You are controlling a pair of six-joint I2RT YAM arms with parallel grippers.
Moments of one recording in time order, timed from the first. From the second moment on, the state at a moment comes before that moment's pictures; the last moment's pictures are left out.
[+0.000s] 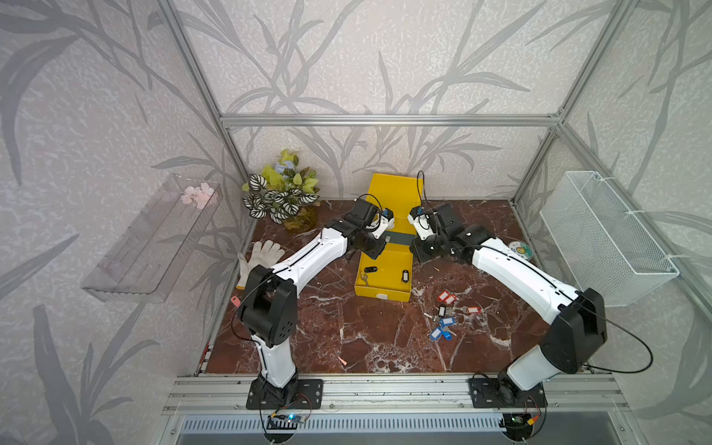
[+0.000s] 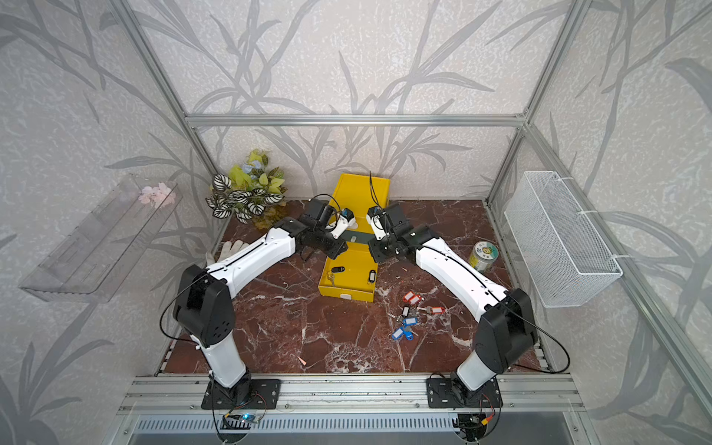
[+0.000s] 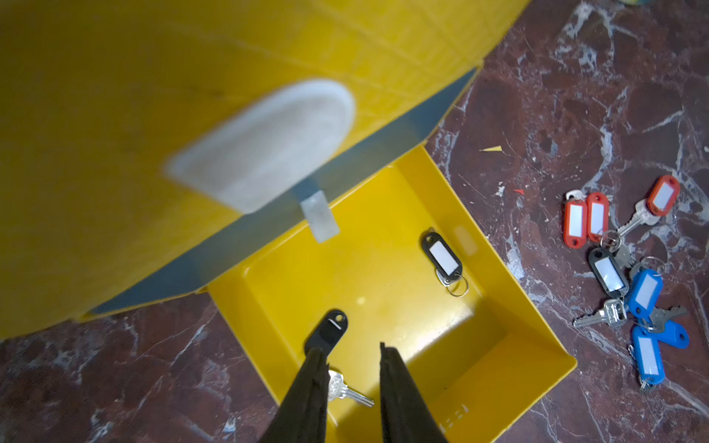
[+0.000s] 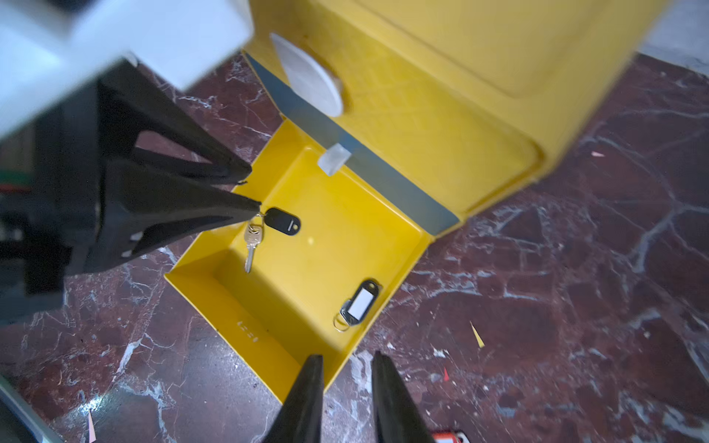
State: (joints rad) left arm -0.53 1.84 1.55 -0.69 0.17 0.16; right arm 0.54 1.56 1.39 -0.72 -0.05 0.16
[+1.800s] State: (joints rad) left arm -0.19 1.74 1.31 -0.48 0.12 -0.56; right arm 0.73 2.09 1.65 -0.66 -0.33 -0.06
